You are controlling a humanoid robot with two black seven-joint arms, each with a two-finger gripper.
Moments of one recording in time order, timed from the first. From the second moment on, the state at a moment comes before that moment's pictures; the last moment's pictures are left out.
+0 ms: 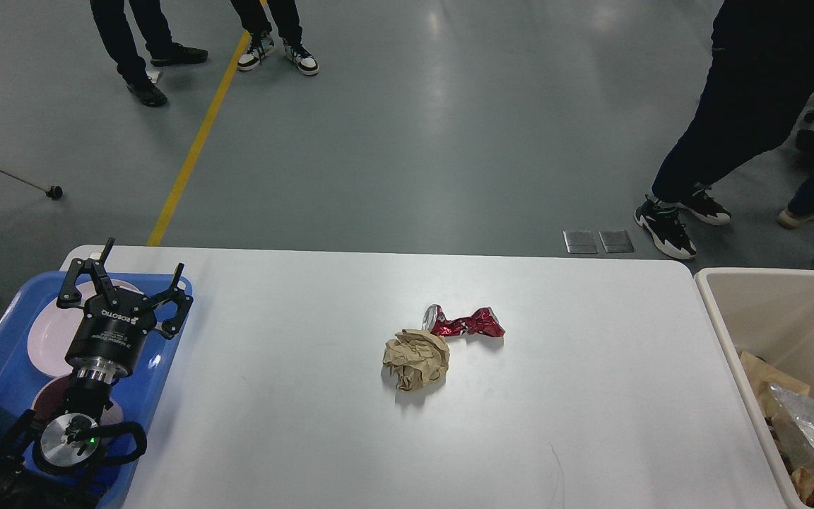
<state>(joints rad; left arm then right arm) -0.30 0.19 -1.41 -0.70 0.16 -0.65 -0.19 0.50 -0.38 -0.98 0.06 0.09 0.03 -0.21</state>
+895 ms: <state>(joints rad) -0.30 0.19 -1.41 -0.70 0.16 -0.65 -0.19 0.64 -0.47 -0.99 0.24 0.08 -0.05 -0.20</state>
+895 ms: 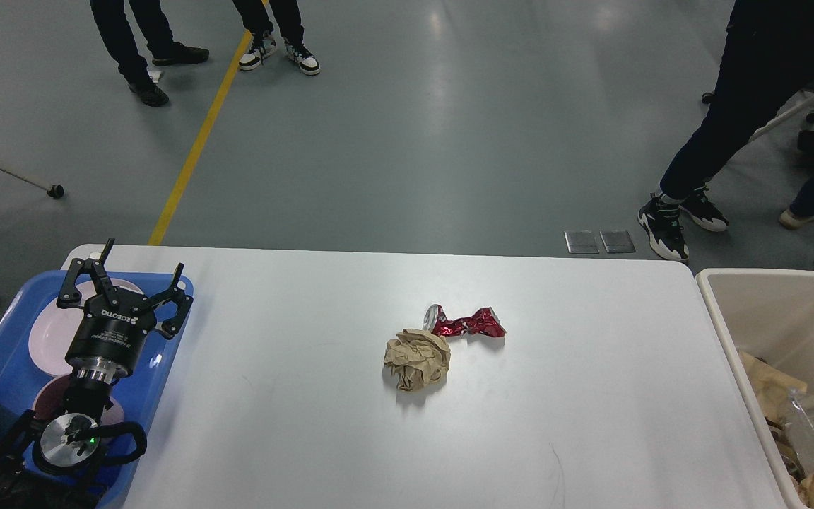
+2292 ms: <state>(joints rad) -0.30 0.19 -1.41 -0.70 0.16 -0.65 -0.19 2.51 -0.28 -1.34 1.68 0.04 0.65 -0.21</state>
